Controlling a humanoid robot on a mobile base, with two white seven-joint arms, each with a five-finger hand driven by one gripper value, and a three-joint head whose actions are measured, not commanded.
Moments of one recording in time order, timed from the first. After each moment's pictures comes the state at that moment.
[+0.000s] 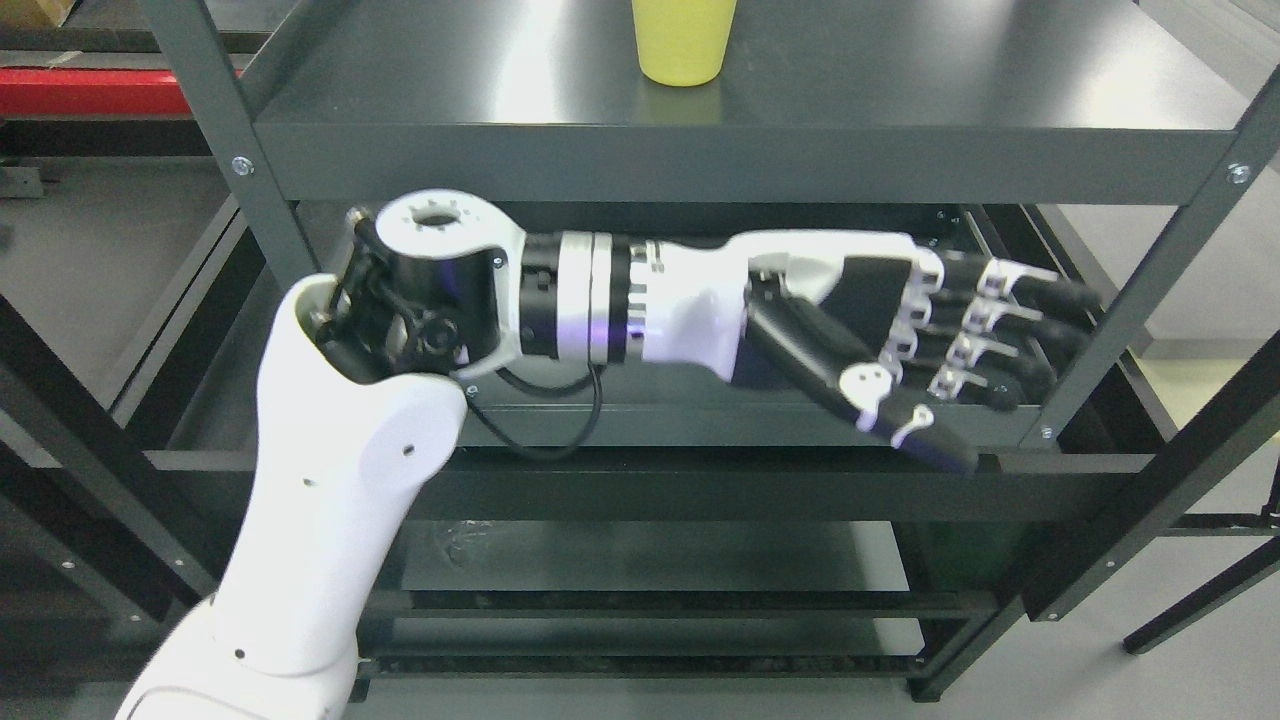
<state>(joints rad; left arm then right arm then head) -0.99 0.00 -0.43 -1.72 0.72 1.01 -0.75 0.00 0.00 0.00 -0.24 0.00 0.09 -0.12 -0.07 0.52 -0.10</state>
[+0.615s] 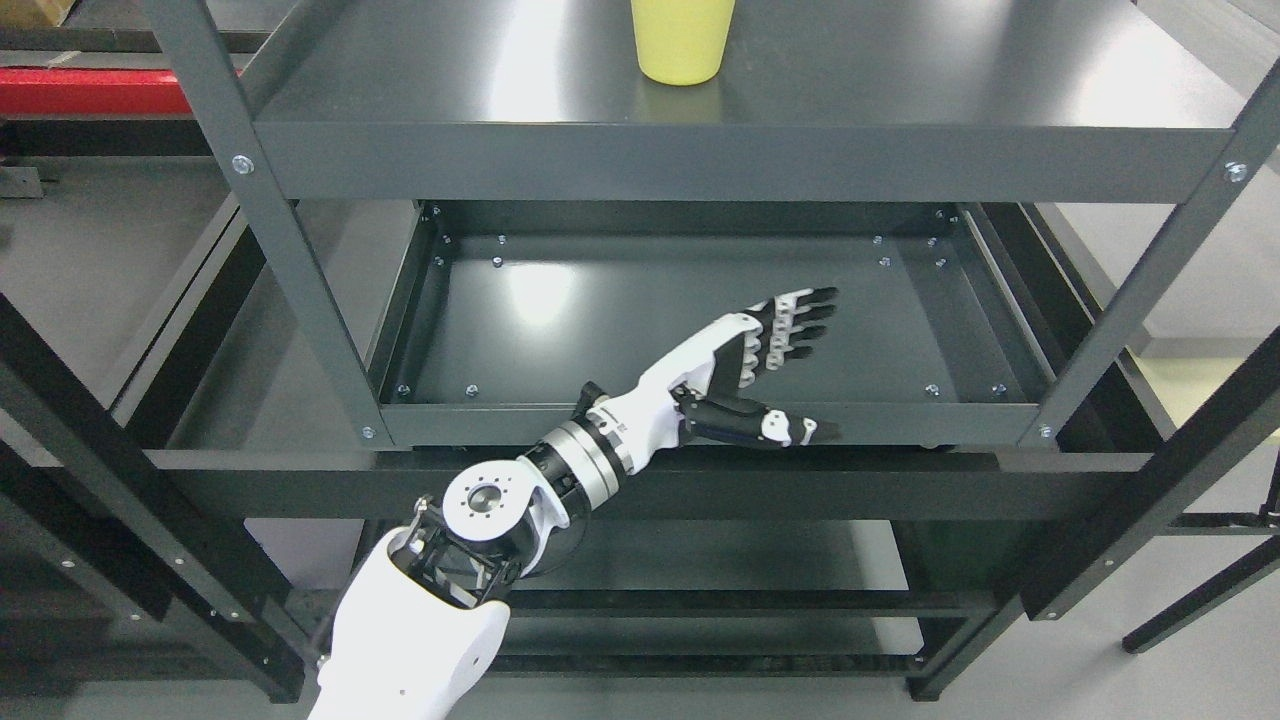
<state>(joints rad) -0.57 0.00 -0.45 -1.62 0.27 0.29 -0.25 0.00 0.00 0.00 -0.24 0.00 0.09 -0.12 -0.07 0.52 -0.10</state>
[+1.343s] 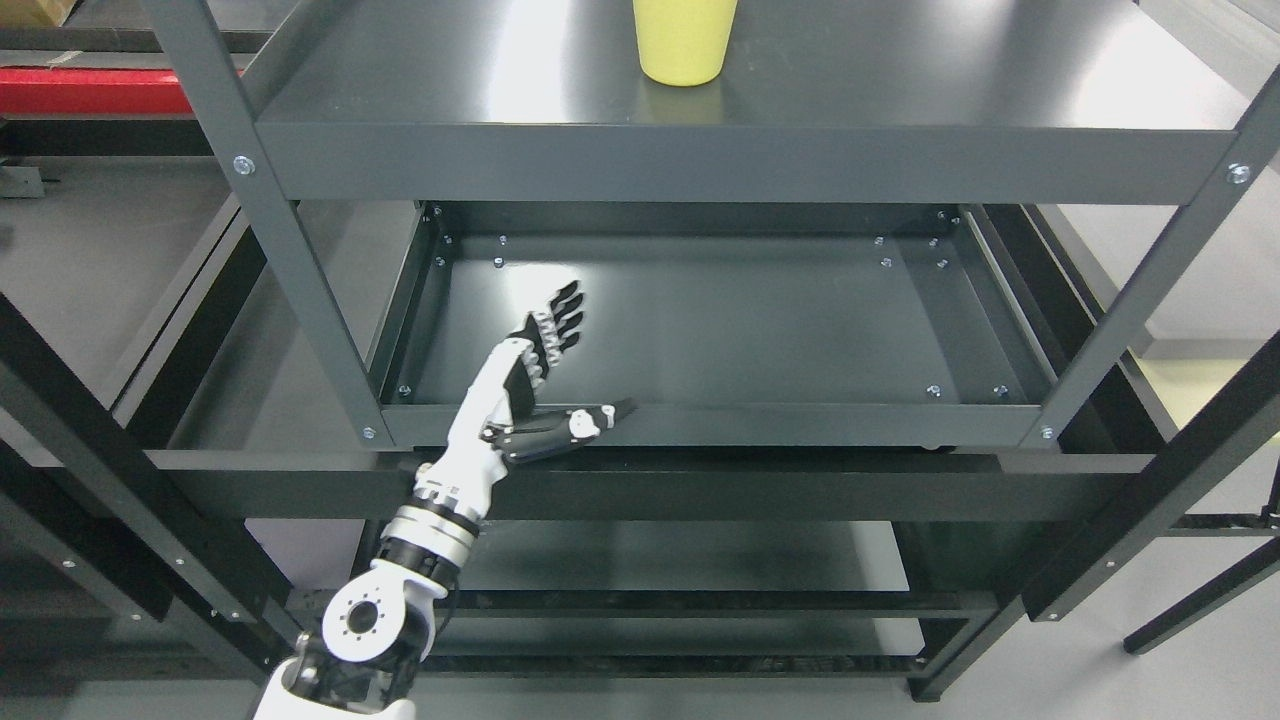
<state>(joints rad) -0.28 0.00 -0.17 -1.71 0.11 0.09 -0.12 0.00 0.00 0.00 -0.24 0.00 0.09 -0.12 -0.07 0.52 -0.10</state>
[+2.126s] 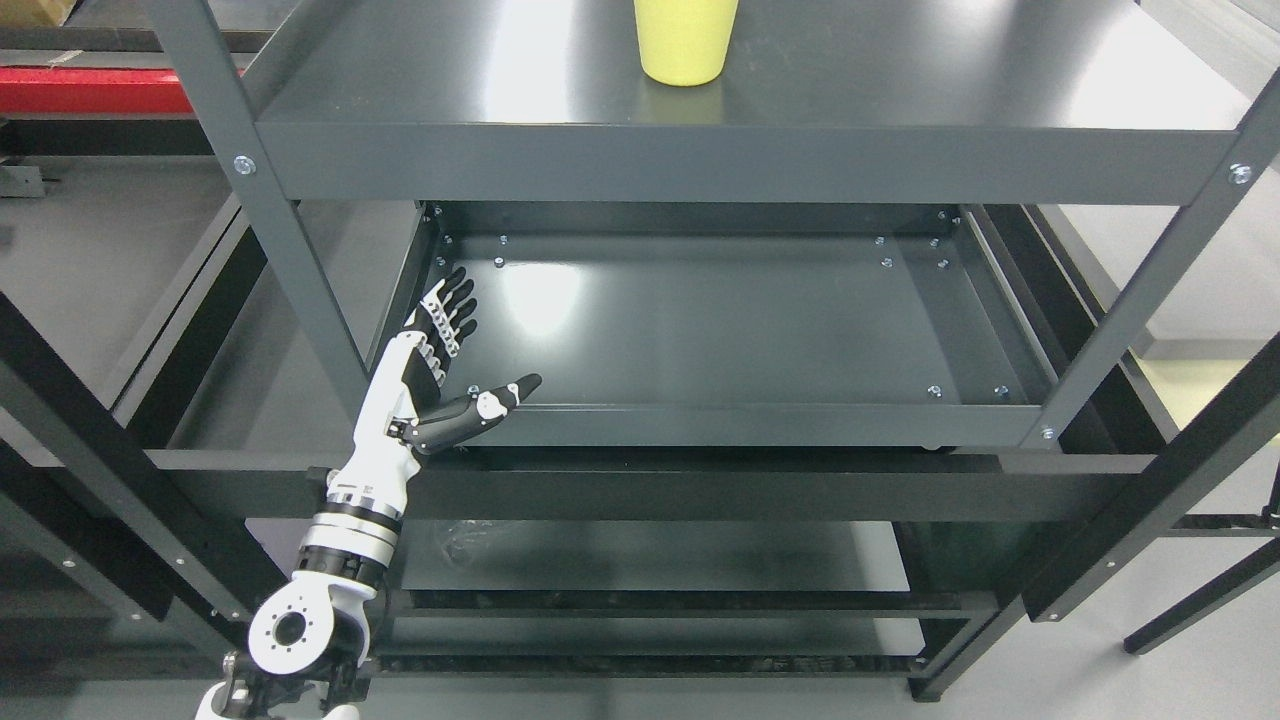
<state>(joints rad) -0.25 0.00 -0.04 -1.76 0.09 0.11 -0.11 0.00 0.00 0.00 -0.24 0.00 0.09 -0.12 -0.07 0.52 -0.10</state>
